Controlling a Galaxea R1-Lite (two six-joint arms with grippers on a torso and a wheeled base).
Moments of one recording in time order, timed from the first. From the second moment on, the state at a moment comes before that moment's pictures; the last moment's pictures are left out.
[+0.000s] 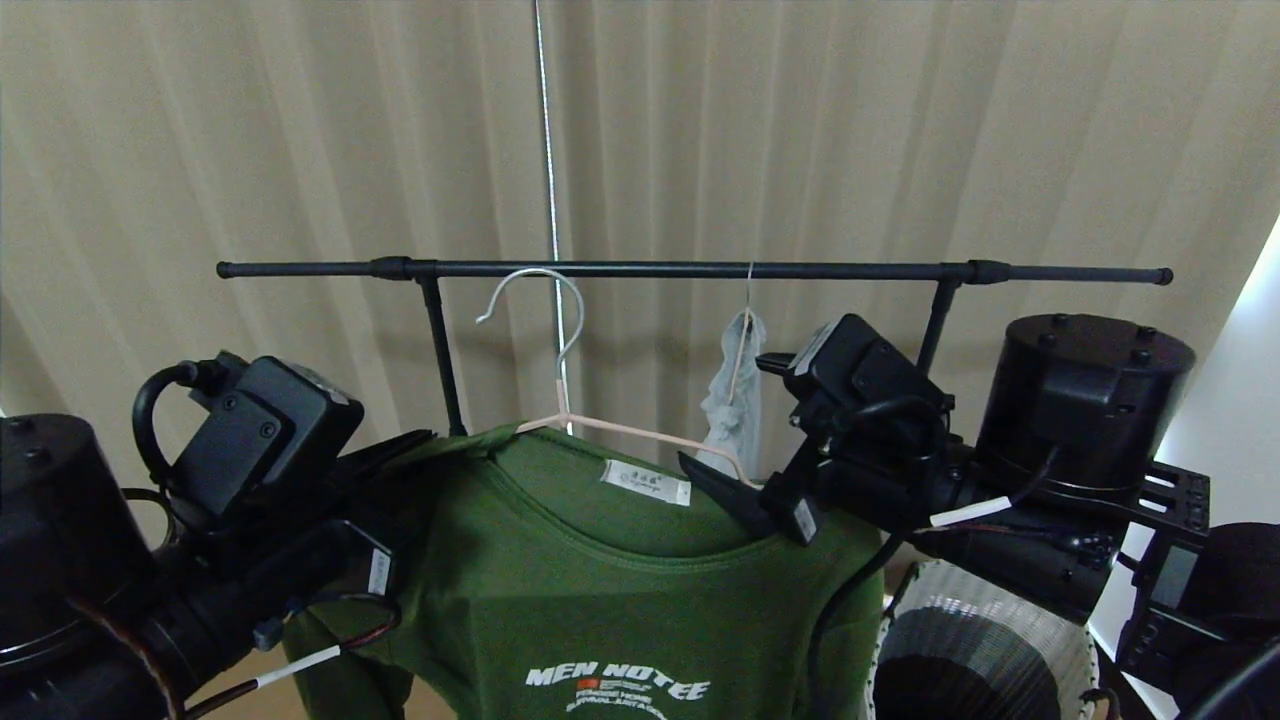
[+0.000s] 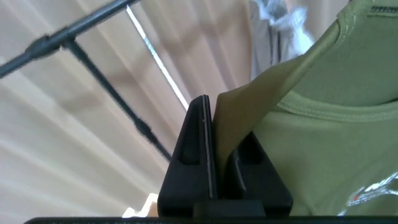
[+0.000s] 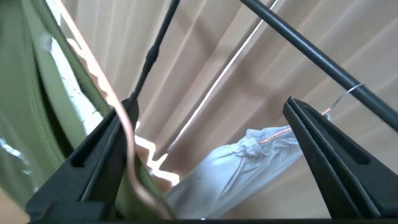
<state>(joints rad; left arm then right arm) -0.57 1.37 -0.38 -0.85 0.20 0.35 0.73 1.70 -0.74 -0.80 -0.02 -0.41</state>
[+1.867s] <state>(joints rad) -0.57 1.20 -0.23 -0.86 0.06 0.26 0.66 1.67 -0.66 -0.91 -0.05 -0.44</state>
